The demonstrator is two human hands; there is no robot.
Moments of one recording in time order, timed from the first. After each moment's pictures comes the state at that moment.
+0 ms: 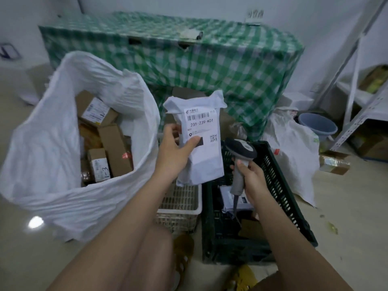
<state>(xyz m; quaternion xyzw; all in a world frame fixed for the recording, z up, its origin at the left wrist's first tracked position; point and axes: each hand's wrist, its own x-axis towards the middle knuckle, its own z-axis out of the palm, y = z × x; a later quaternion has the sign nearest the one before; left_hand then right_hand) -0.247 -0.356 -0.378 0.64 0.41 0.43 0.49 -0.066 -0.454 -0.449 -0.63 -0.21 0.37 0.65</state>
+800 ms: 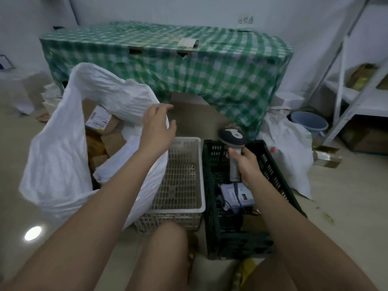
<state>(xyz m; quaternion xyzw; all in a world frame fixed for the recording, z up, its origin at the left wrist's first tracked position) -0.288 -0.306 -0.332 0.82 0.41 0.36 0.17 -0.084 -0.428 -0.414 -0.67 -0.22 0.35 0.62</state>
